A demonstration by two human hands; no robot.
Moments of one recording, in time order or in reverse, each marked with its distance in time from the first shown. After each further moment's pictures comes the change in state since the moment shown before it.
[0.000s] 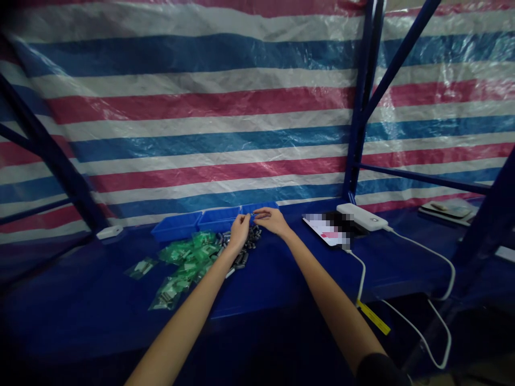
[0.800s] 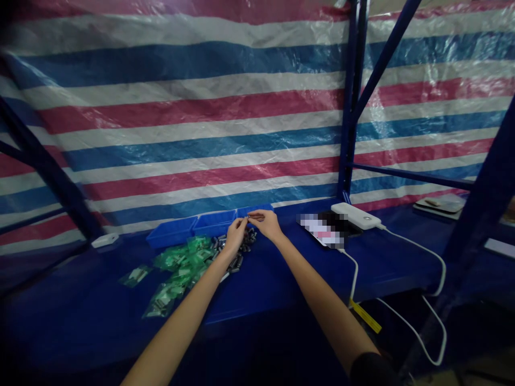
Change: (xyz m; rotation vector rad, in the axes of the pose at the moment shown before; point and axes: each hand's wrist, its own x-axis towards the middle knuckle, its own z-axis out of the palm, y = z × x) left_hand 0.000 -0.006 0.004 -0.128 -0.092 0.062; right_hand 0.003 0.007 0.008 0.044 0.120 -0.158
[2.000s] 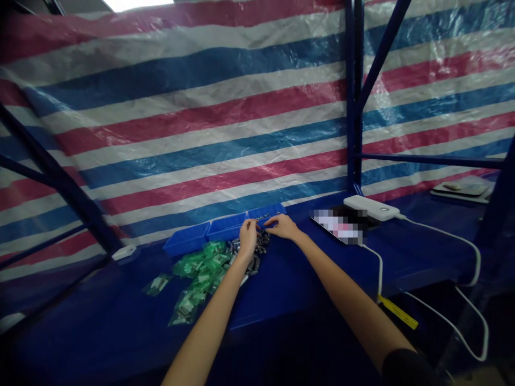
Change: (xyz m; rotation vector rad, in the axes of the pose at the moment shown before) left_hand -0.004 0.010 -0.004 0.025 0.068 -0.070; right_hand -0.004 0.012 -0.011 -0.368 -0.142 0.097
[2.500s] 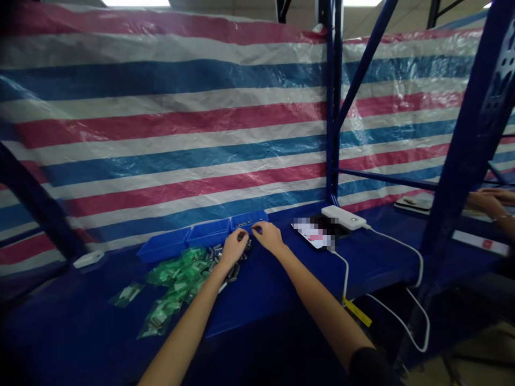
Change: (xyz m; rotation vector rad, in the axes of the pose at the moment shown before) left_hand -0.006 0.000 -0.004 0.430 -0.210 0.230; right_hand -0.019 -0.021 -0.007 -0.312 0.172 -0.021
